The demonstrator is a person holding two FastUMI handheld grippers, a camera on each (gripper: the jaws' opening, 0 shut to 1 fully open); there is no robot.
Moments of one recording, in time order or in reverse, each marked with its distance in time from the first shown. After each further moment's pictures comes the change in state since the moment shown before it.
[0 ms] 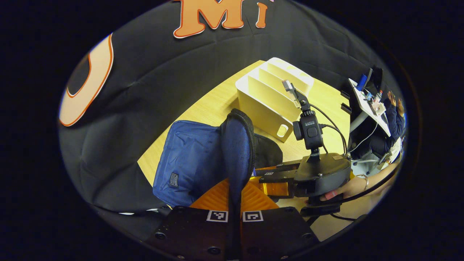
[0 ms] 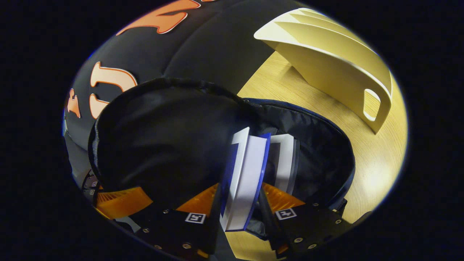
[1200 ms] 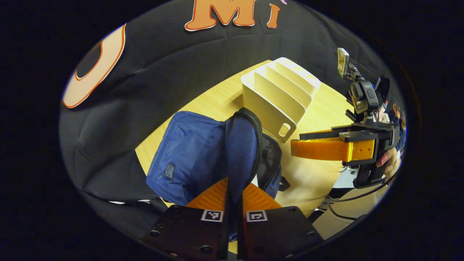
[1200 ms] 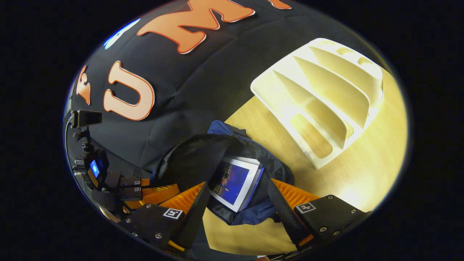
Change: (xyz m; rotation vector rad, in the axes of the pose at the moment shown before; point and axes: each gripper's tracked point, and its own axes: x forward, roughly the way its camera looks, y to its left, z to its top) left arm 0.006 -0.022 -0.019 -0.111 0.030 -0.019; right arm -0.133 -0.029 0.063 -0.219 -0.081 -0.072
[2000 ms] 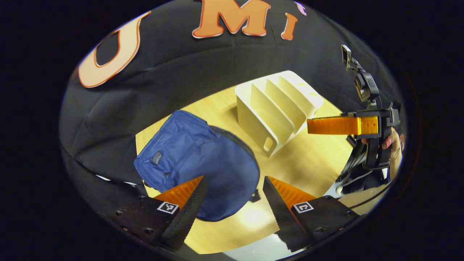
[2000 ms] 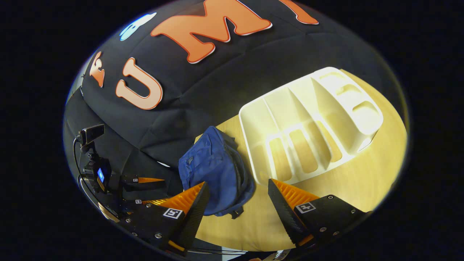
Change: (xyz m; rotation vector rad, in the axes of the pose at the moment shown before) left arm -0.018 -0.083 0.029 -0.231 -0.149 0.115; right arm -0.087 -0.070 0.080 -0.238 0.032 0.002
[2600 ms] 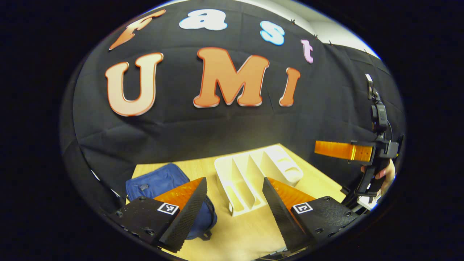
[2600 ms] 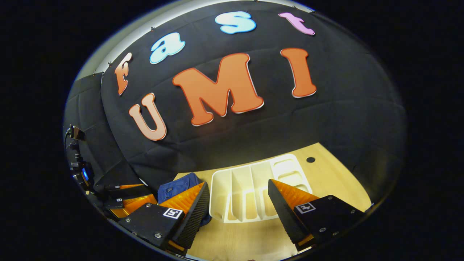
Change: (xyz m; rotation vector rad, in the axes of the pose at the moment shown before) left arm -0.075 -0.106 0.129 -0.159 -0.579 0.126; right arm -0.154 -0.066 0.129 -0.249 -0.484 -0.140
